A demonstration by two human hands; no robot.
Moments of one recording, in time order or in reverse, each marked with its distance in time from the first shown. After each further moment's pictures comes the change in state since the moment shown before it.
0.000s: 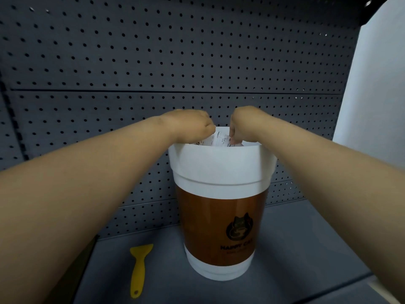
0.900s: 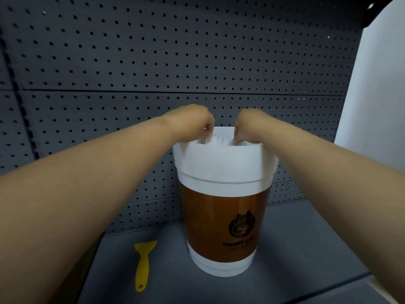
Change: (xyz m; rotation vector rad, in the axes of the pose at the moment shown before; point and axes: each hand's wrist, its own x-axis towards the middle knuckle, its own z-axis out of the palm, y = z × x) left_hand -0.011 -0.002 -0.004 0.051 0.169 0.074; right_hand -0.007 -0.002 -0.003 -0.043 -0.069 0.042
